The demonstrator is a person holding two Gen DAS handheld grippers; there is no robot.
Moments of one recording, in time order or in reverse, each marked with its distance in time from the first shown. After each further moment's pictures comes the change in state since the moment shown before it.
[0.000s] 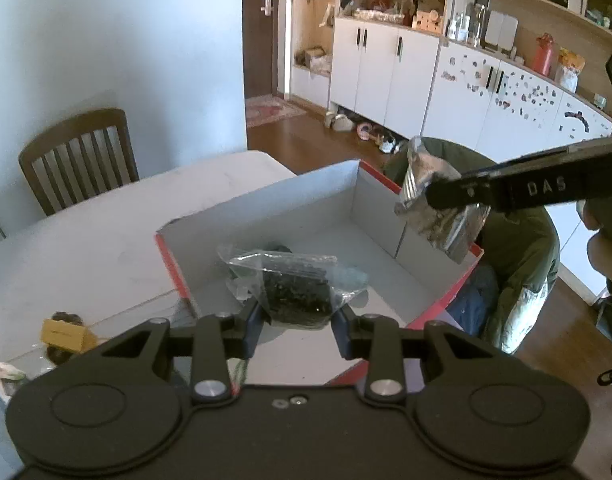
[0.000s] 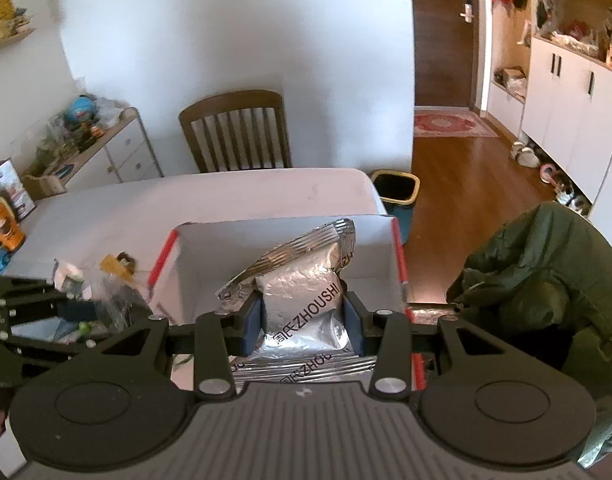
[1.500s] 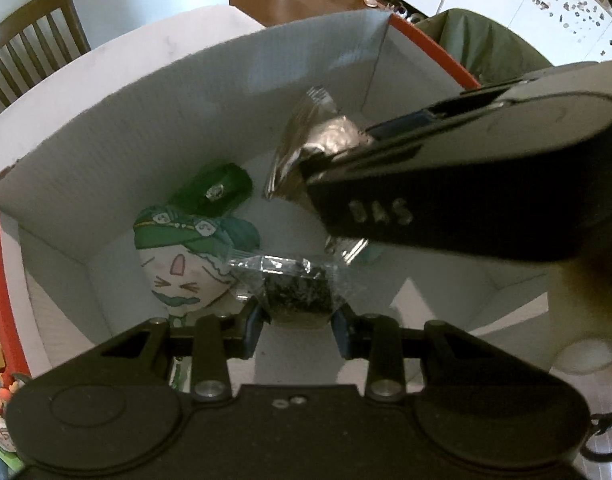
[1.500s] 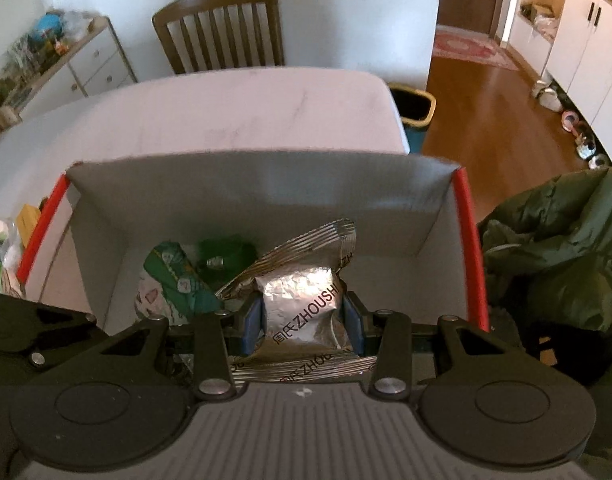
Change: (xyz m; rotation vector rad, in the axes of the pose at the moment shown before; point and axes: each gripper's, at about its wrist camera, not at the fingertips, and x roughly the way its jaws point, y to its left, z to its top) left arm 0.173 -0.007 0.021 0.032 0.480 -0.036; right arm 0.179 -0.015 0.015 -0.059 0.311 -0.013
